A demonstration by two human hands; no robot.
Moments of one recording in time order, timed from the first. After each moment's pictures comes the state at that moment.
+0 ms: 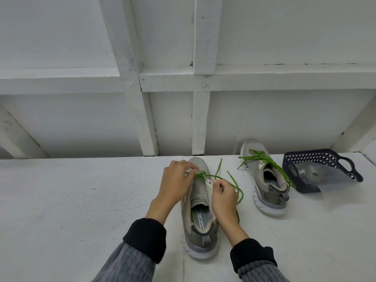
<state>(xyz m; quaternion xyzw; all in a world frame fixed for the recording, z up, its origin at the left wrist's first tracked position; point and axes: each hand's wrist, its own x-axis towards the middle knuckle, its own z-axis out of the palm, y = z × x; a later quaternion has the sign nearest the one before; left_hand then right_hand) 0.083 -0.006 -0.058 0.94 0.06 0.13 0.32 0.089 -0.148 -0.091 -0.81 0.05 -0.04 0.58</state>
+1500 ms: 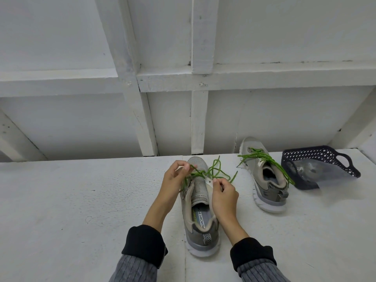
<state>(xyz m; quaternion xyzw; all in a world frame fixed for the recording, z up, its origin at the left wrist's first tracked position) 0.068 -0.005 -0.065 0.67 0.10 0.07 0.73 0.084 -0.147 -0.090 -0.79 0.05 -0.05 0.61</state>
